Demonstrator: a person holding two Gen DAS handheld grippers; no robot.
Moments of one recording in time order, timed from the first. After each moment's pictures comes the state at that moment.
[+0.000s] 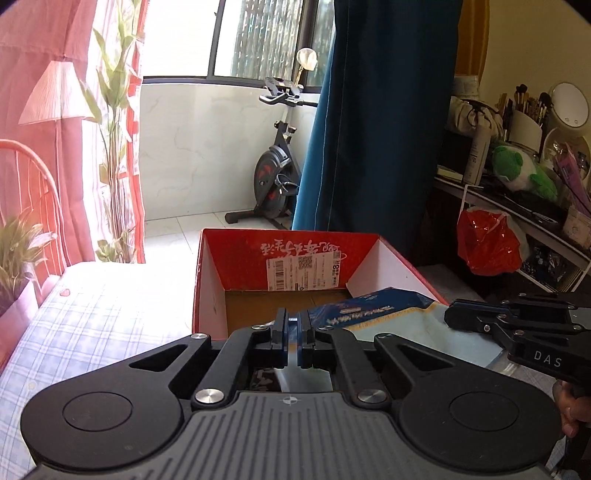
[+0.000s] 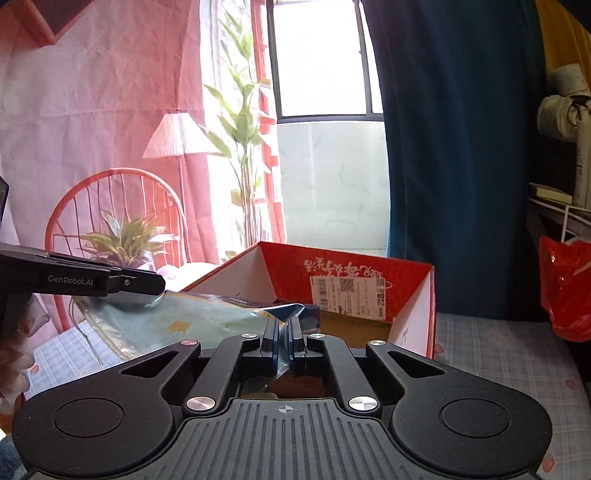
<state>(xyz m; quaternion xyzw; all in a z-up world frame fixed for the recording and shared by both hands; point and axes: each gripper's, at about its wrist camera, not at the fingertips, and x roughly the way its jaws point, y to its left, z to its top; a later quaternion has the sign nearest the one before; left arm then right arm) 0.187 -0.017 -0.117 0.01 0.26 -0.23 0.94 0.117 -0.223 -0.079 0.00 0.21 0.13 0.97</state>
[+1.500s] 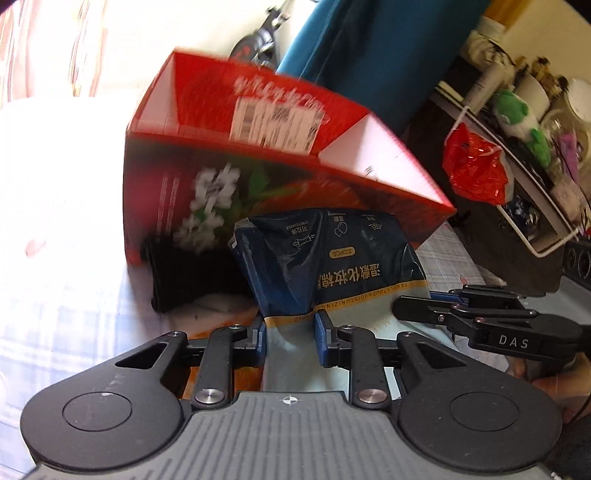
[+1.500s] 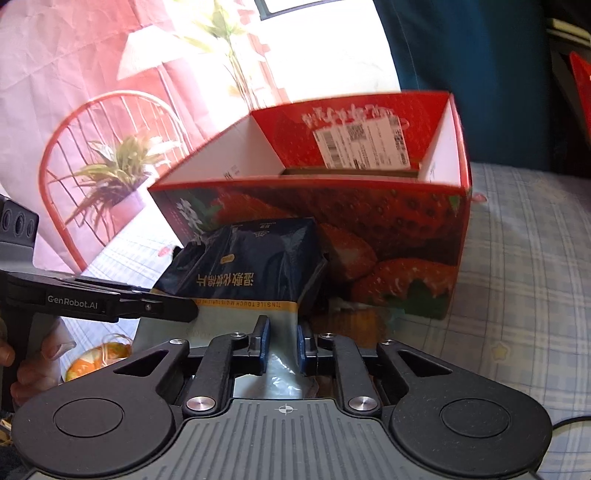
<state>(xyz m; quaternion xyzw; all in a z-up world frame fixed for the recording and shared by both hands) 0.194 -0.017 -0.215 -0.05 0.41 -0.30 0.86 0.141 -0.246 -0.170 0.09 0.38 0.18 0.90</state>
